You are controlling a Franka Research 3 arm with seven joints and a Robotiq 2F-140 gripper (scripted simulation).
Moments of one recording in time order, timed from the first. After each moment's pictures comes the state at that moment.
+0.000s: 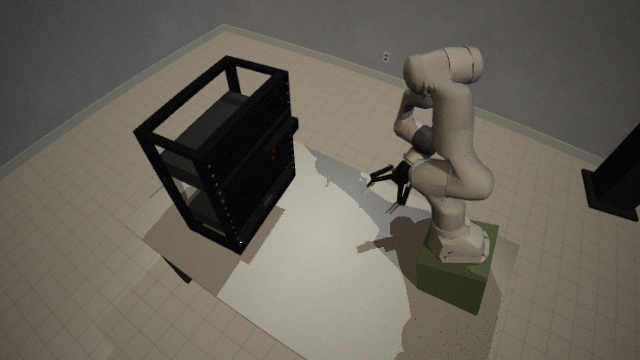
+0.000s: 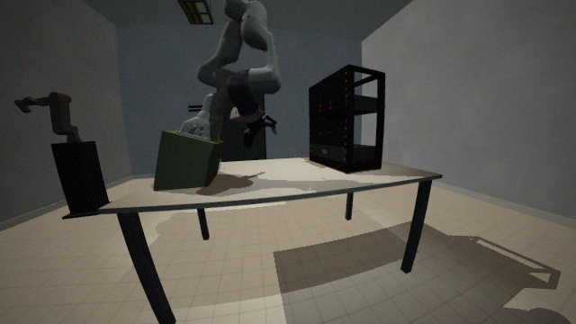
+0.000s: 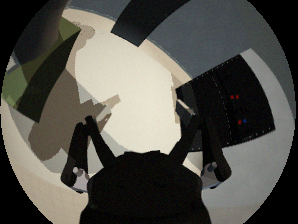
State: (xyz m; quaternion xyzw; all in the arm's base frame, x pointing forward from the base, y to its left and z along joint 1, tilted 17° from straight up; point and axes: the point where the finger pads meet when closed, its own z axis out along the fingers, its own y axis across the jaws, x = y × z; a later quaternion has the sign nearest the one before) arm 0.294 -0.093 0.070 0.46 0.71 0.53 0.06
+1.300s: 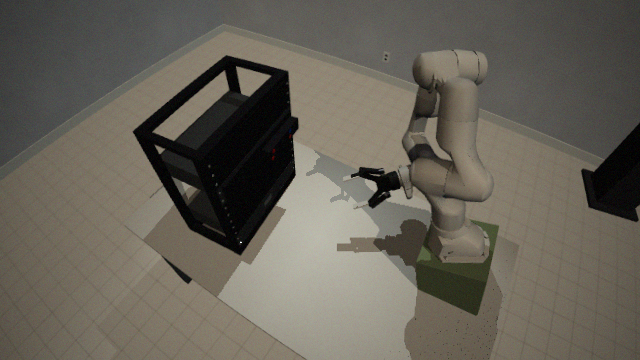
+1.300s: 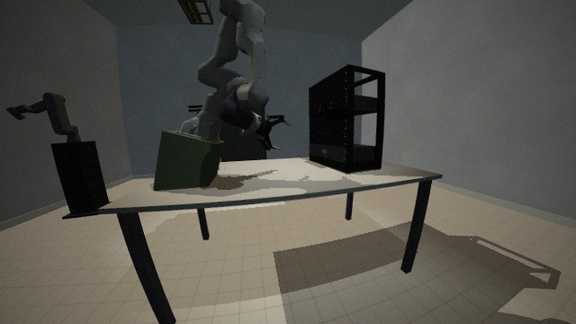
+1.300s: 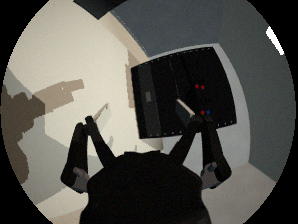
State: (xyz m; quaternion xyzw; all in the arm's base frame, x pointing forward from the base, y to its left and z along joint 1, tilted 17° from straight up) arm 0.395 -0.085 0.122 0.43 0.59 0.60 0.32
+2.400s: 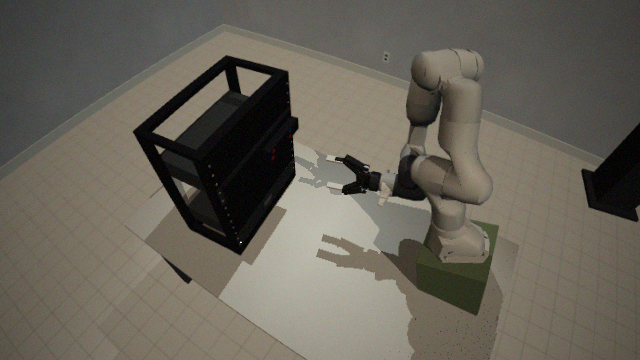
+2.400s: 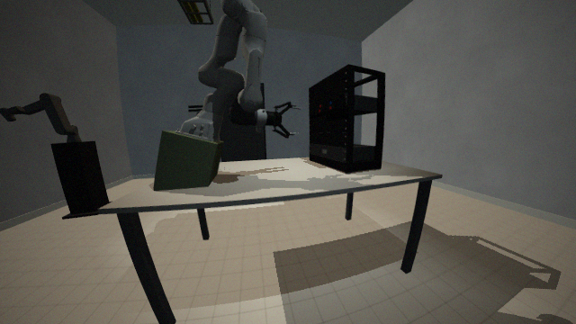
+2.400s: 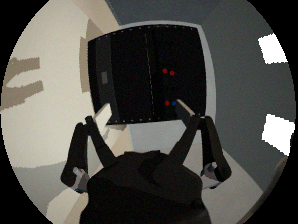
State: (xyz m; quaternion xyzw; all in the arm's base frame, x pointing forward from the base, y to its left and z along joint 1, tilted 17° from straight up) arm 0.463 -0.084 0.233 0.43 0.45 0.58 0.53
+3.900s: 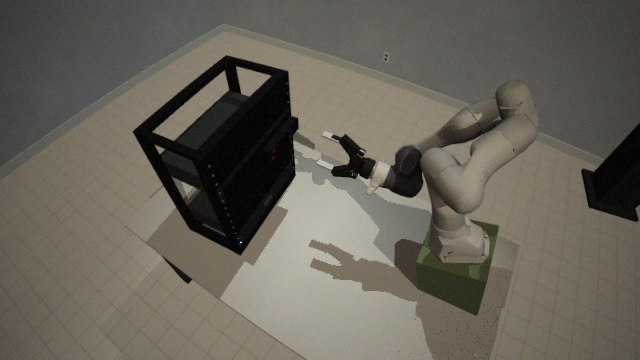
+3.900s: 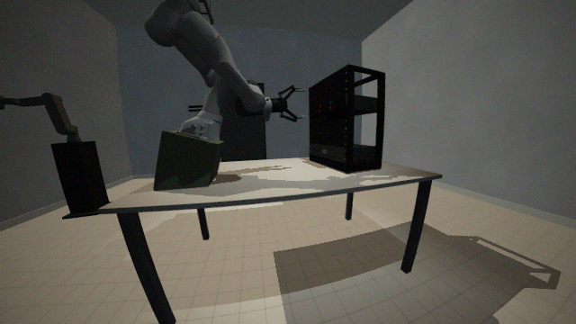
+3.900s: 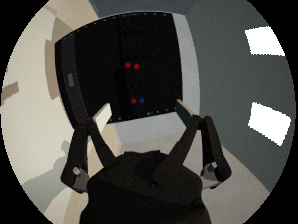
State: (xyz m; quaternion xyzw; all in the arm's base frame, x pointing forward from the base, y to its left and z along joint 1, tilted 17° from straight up) arm 0.466 -0.093 0.342 0.41 0.37 0.59 0.59
